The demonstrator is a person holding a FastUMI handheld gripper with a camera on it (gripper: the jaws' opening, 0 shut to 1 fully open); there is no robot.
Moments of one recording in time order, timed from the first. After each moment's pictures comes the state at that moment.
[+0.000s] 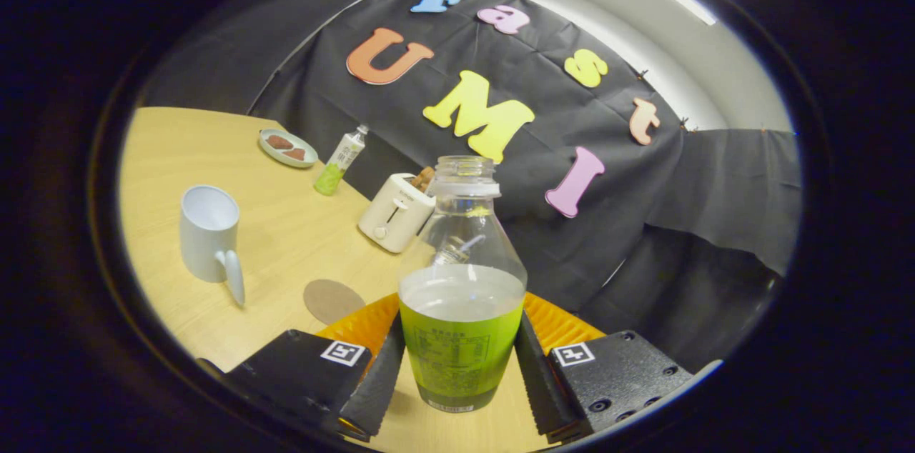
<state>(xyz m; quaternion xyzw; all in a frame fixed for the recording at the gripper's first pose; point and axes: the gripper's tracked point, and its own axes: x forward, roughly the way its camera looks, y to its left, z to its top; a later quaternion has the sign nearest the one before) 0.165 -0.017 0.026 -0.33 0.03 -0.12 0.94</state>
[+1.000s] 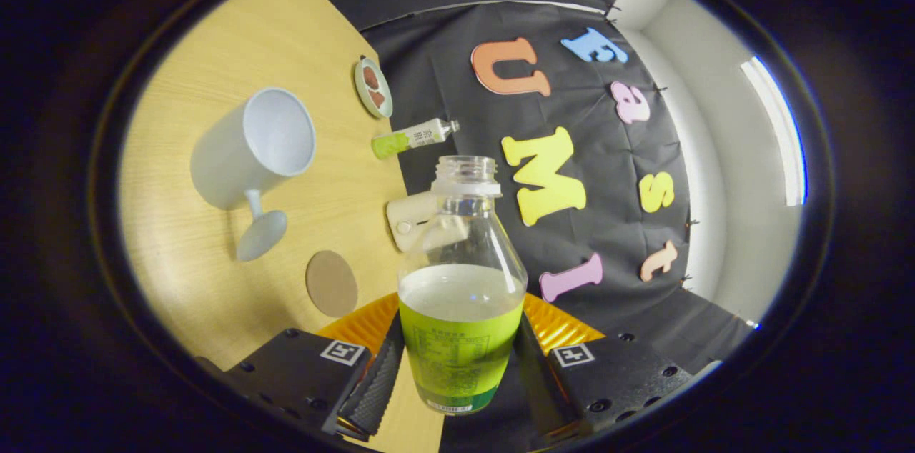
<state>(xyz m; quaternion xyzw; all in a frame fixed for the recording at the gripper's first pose) 0.180 0.062 0.027 -0.62 0.01 -0.14 0.77</state>
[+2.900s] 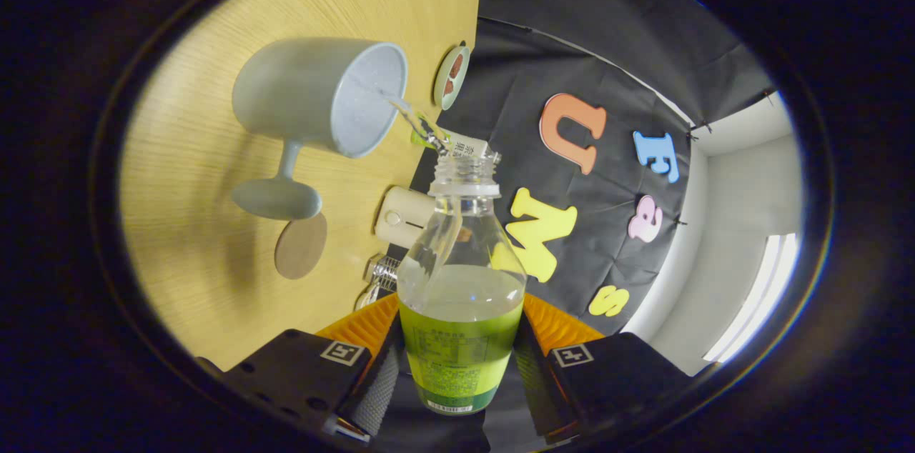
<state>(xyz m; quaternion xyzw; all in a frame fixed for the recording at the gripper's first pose) 0.202 0.104 0.046 -0.81 -0.01 -0.17 0.56</state>
